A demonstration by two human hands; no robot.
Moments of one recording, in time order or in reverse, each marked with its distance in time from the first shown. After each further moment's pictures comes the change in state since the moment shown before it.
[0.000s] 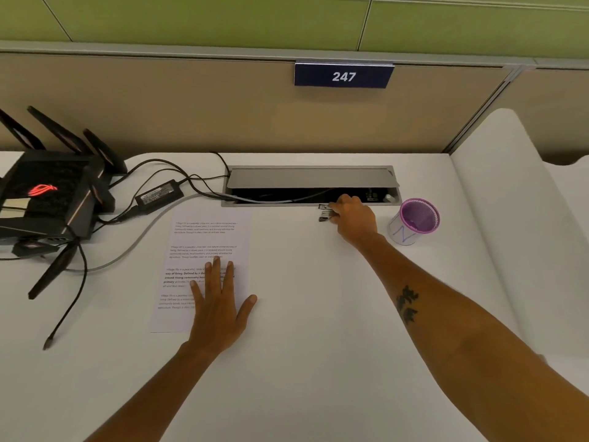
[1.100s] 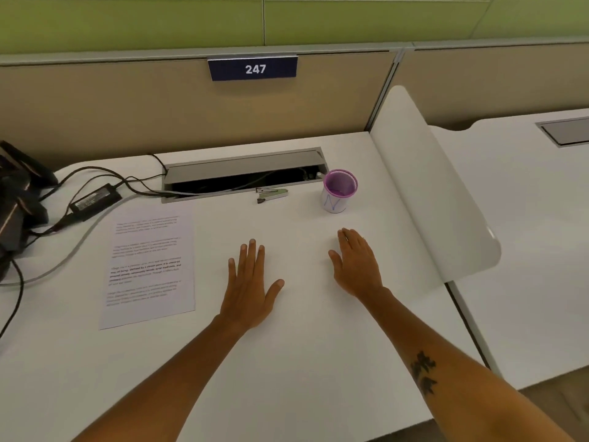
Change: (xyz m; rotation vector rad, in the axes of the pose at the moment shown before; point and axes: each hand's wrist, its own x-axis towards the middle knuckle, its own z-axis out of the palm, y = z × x) left_hand -0.020 0.160 0.018 -0.040 -0.134 0.329; right_hand -0.237 0.070 -0.002 0.154 0.026 0.296
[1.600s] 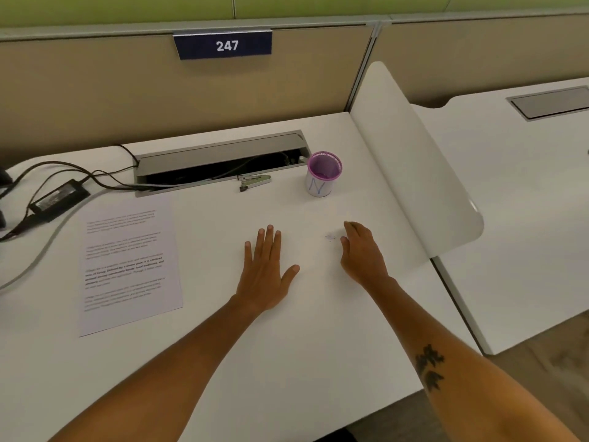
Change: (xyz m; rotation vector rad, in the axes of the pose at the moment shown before) left_hand 0.029 0.035 0.021 0.014 -0.083 0.127; right_hand -0.024 0.016 -0.015 0.141 0.053 0.162
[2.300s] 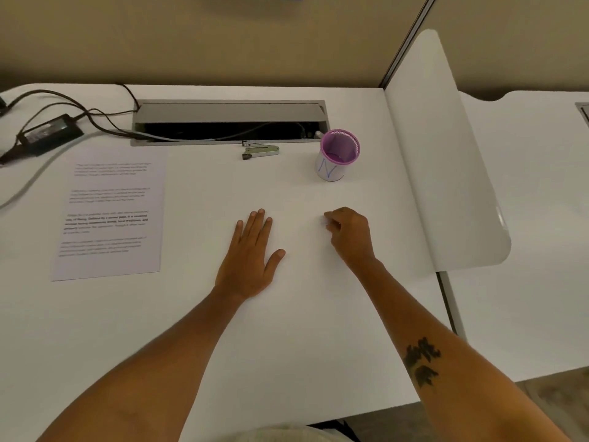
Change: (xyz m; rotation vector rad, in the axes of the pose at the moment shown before) left_hand -0.003 -0.001 0.030 0.014 0.165 -0.067; right_hand 0.052 0.005 0.020 0.185 -0.016 -0.211
